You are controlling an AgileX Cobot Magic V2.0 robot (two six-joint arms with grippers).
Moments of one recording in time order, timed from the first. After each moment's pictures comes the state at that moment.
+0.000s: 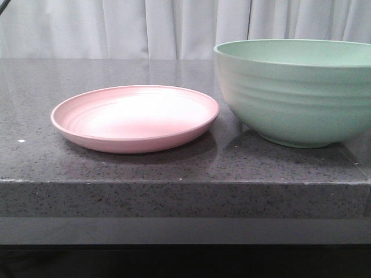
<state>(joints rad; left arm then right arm) -0.82 1.40 -1.43 -0.33 0.79 0.18 0.23 0.99 -0.85 1.33 0.54 -0.58</state>
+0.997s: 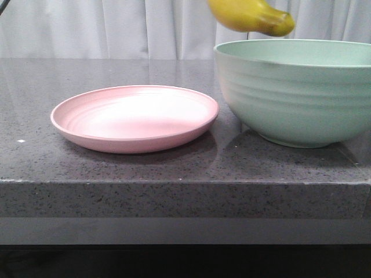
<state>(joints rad) -0.82 1.40 -1.43 -0.30 0.74 0.20 0.23 1.17 -1.05 1.26 0.55 -0.90</state>
